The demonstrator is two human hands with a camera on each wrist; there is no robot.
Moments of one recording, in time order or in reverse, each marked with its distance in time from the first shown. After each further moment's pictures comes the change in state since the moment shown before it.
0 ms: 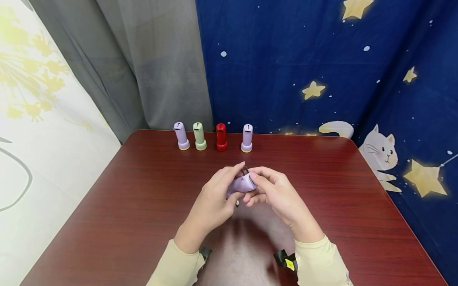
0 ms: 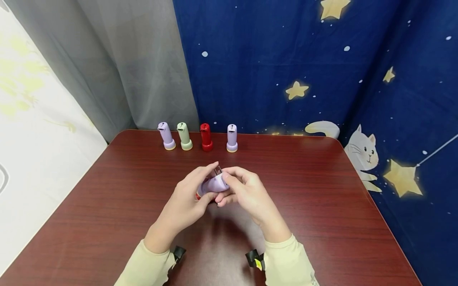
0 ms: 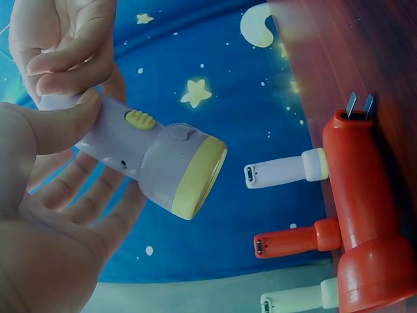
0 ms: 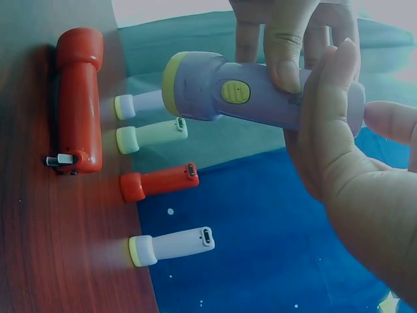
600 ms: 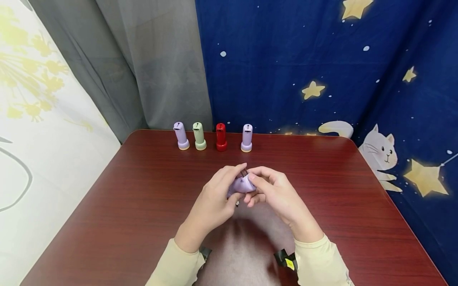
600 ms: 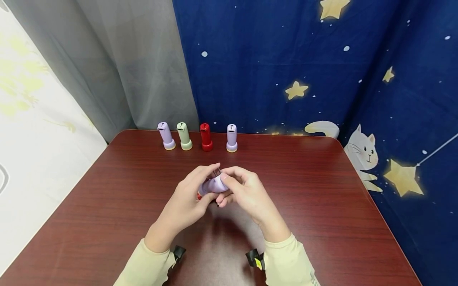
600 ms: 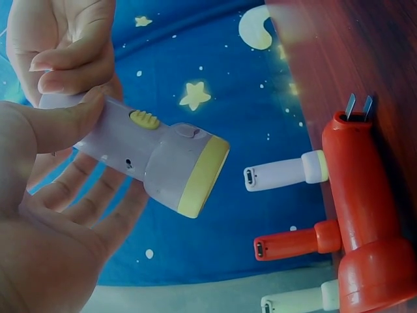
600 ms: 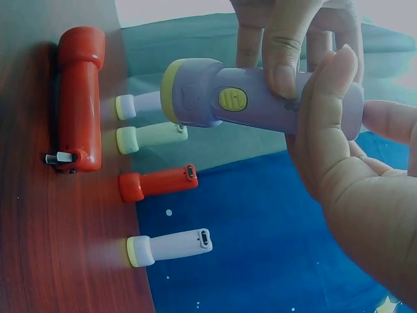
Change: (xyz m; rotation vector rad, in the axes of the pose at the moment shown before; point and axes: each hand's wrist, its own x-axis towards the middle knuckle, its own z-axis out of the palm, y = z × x) left_hand 0.001 0.000 0.001 0.002 -0.015 0.021; right_hand 0.000 0.000 0.000 -0.042 0.009 -0.023
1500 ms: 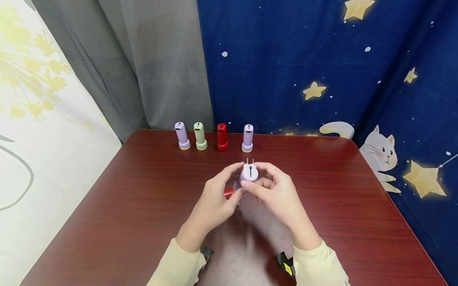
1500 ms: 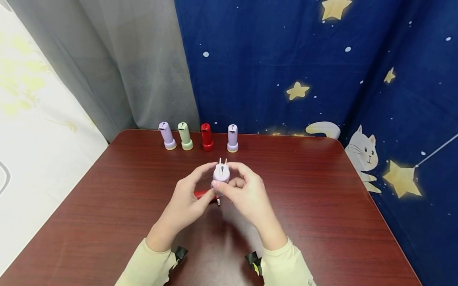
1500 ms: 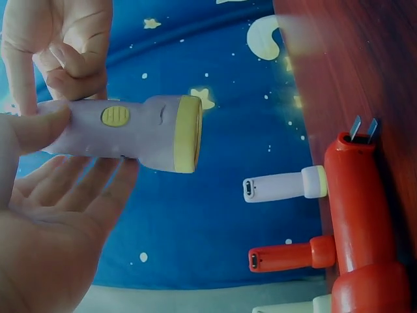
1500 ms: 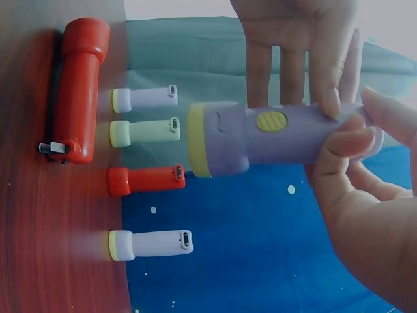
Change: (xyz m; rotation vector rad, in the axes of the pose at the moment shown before) left_hand 0.003 0.002 0.000 -0.253 0.044 -0.079; right_hand -0.010 -0.011 0.010 -0.225 0.219 -0.069
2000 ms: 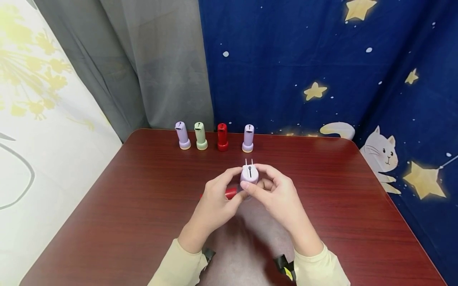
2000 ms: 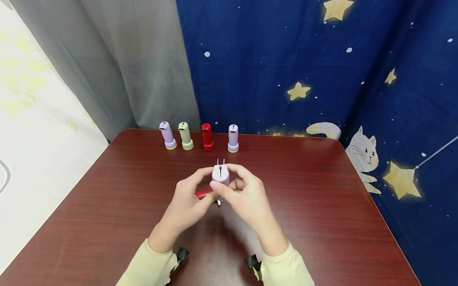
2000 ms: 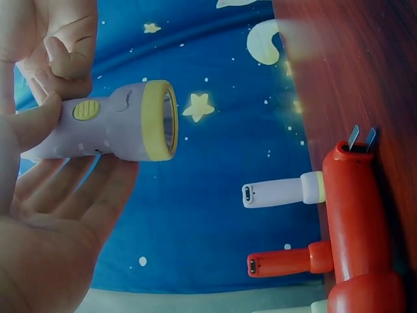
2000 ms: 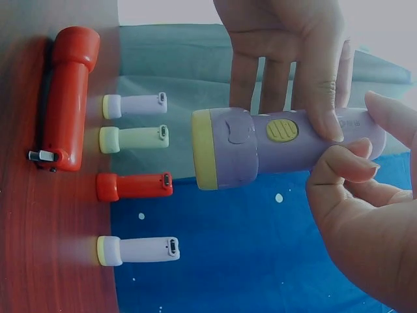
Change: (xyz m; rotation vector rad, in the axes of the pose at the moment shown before) left_hand -0.002 0.004 0.004 0.039 0.049 0.020; right_hand -0.008 -0.008 0.004 -0.019 0.012 0.000
